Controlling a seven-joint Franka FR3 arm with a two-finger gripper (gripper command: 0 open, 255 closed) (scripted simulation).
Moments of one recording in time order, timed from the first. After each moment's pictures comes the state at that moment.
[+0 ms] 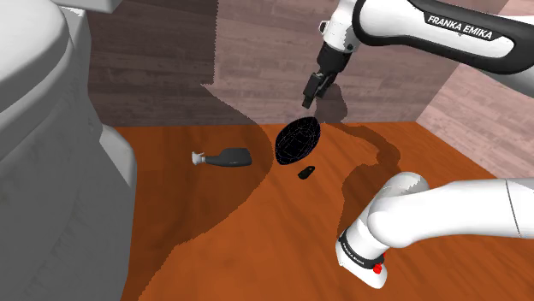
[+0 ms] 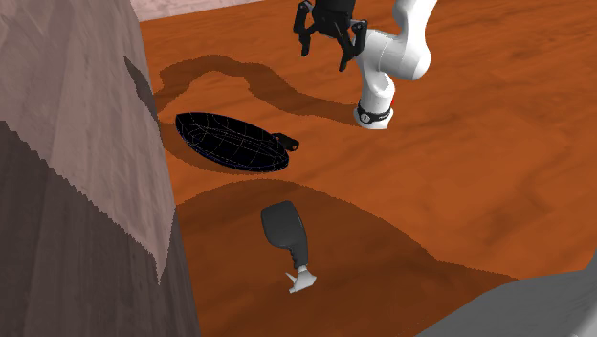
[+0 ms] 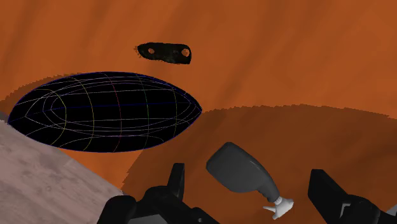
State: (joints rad) arm 0.01 -0.75 0.00 -2.31 -0.06 1.67 -0.14
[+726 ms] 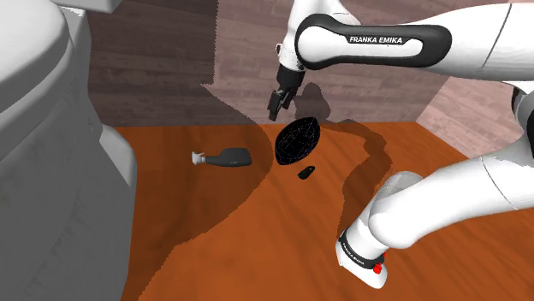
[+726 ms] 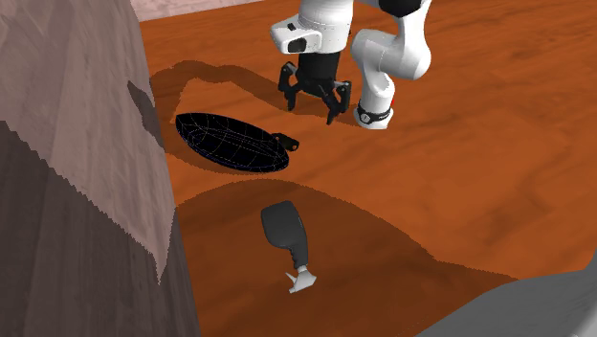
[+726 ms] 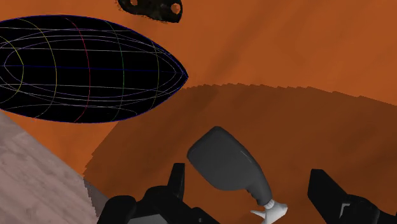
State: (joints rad) arm 0.05 -0.46 0.03 -2.29 -0.06 1.89 -0.17
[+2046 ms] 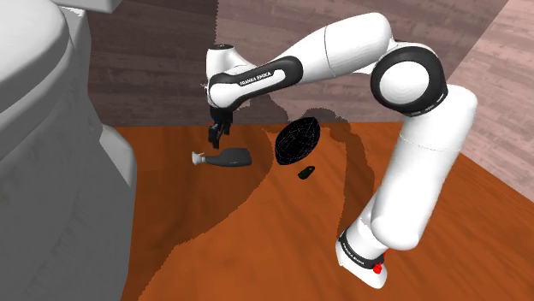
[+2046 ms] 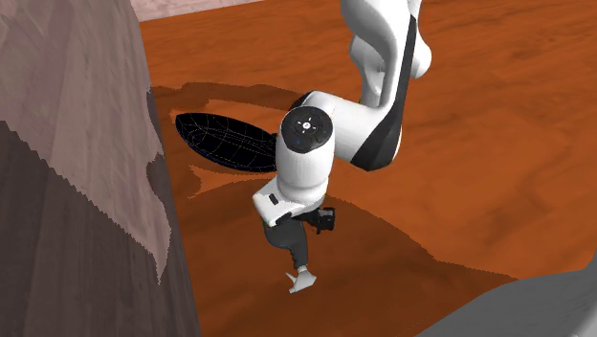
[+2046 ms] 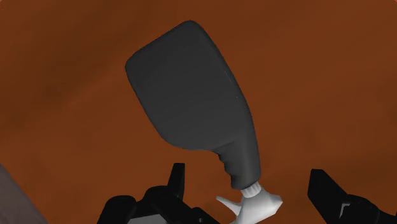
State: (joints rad) arm 0.12 0.26 0.10 -1.93 -0.10 2.14 -0.21
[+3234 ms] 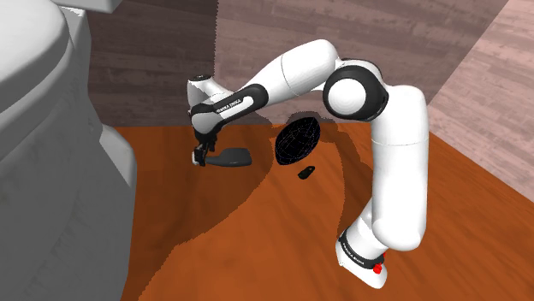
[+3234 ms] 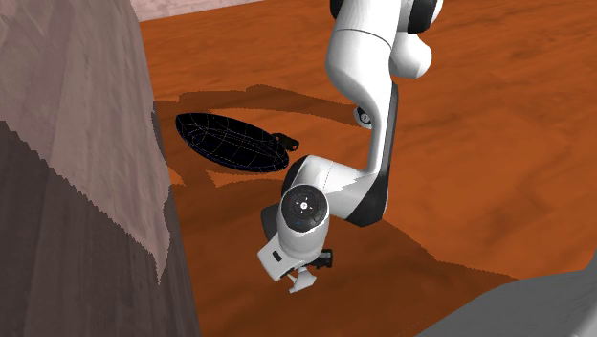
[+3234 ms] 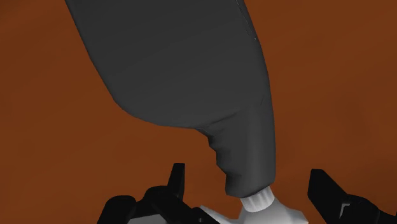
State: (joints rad) arm 0.16 0.55 0.10 -1.76 -0.14 2.22 -0.22
